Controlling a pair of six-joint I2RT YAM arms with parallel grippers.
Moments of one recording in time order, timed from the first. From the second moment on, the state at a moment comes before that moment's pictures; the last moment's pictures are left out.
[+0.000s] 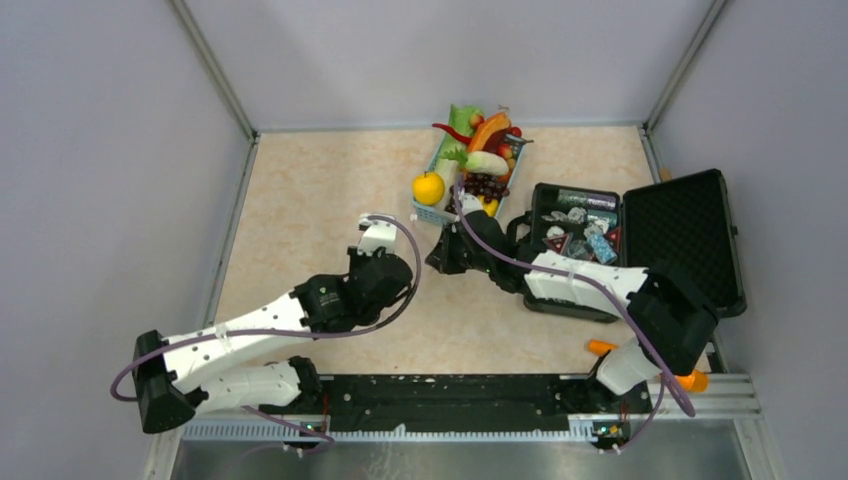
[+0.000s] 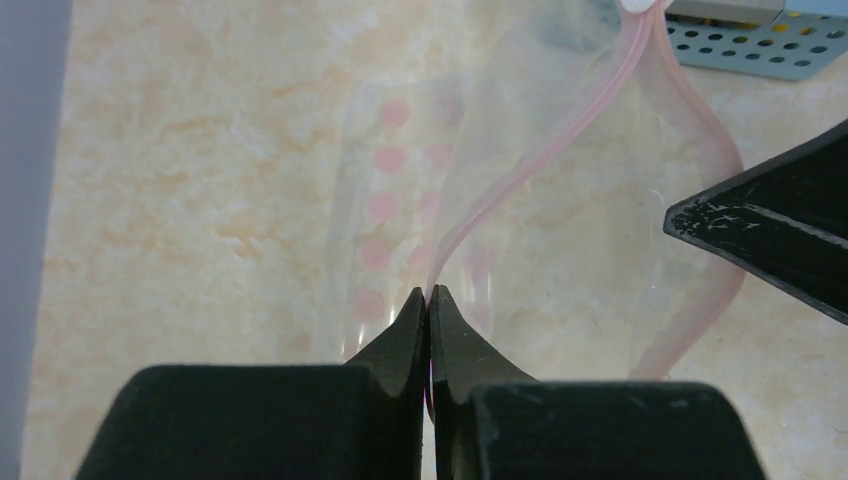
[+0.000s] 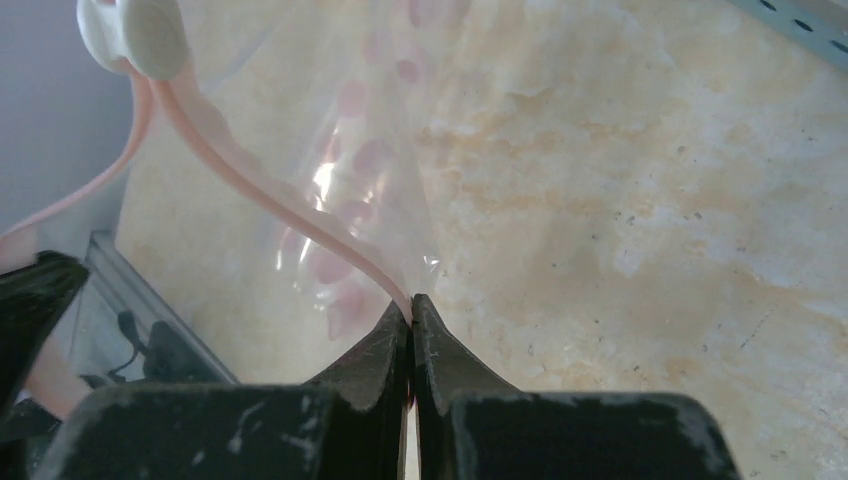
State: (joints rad) left arm -1.09 1.03 0.90 -0.66 -0.94 -0.49; right arm 0.88 1.51 0.91 0.07 0.01 0.71
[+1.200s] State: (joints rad) left arm -0.91 0.94 0.72 -0.37 -0.54 -0.54; right arm 0.57 1.25 0.92 -0.07 0.12 0.56
